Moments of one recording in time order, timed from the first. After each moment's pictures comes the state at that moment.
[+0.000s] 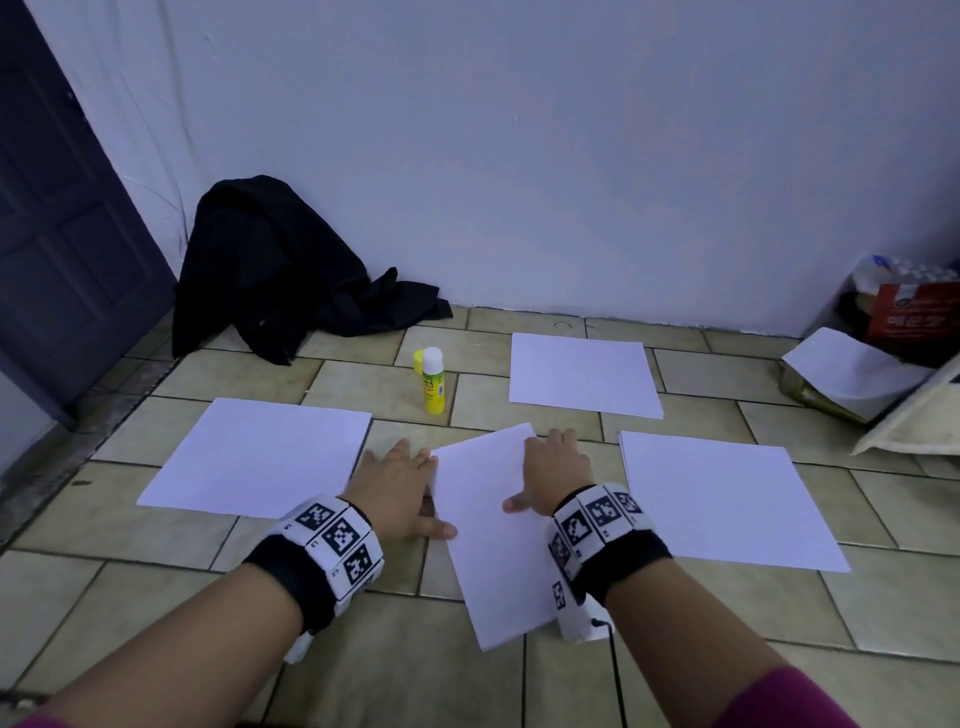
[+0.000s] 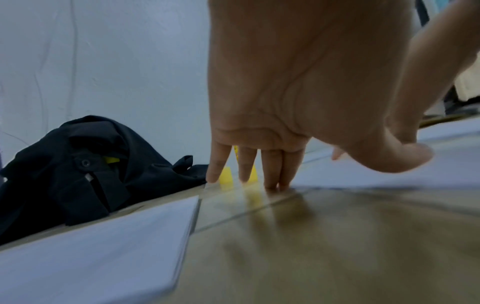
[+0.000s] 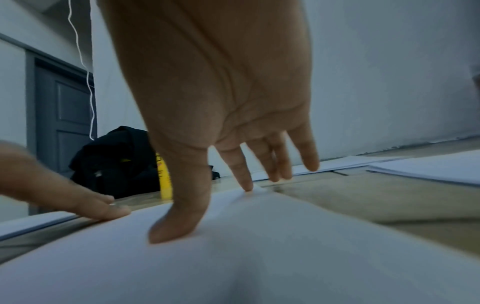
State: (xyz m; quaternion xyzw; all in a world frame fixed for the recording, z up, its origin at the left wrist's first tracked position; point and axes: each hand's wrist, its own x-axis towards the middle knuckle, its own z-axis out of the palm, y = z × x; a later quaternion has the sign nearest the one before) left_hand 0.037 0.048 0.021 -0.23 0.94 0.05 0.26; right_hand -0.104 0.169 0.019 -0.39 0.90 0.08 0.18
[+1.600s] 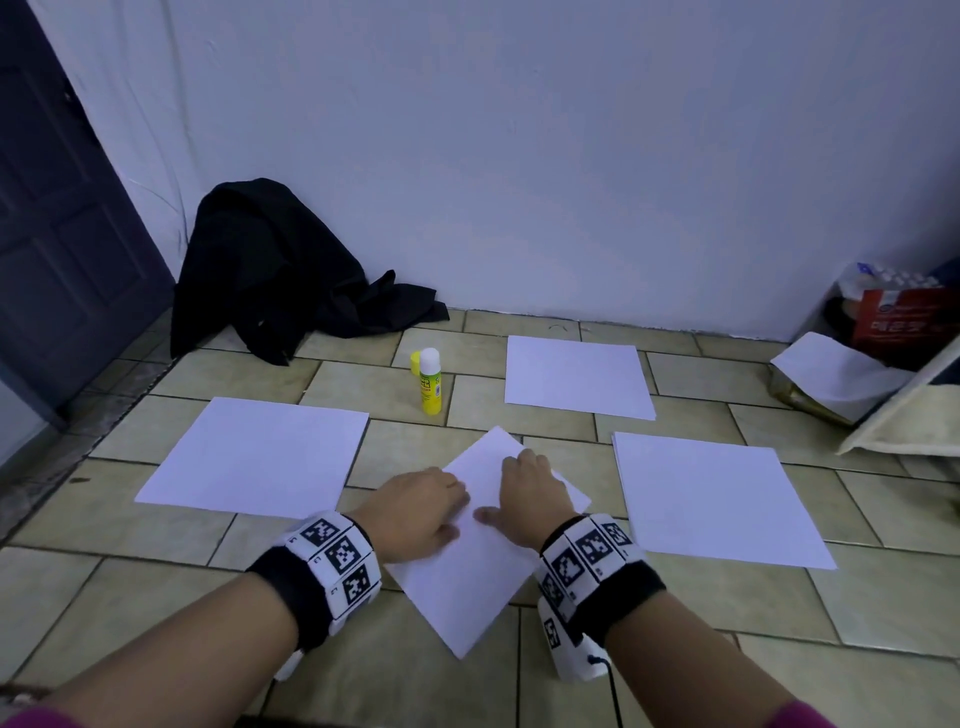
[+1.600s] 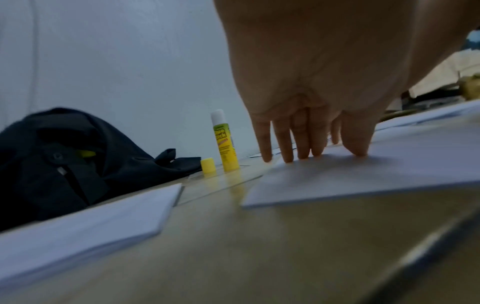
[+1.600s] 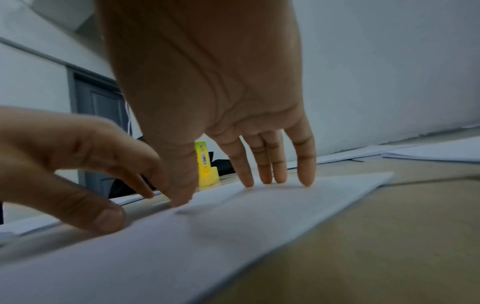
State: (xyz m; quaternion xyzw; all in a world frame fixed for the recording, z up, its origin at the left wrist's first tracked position) left_hand 0.040 0.065 0.012 -0.06 0.99 0.06 0.13; right_hand -0.076 0.177 0.003 -0.43 0.89 -0.01 0.17
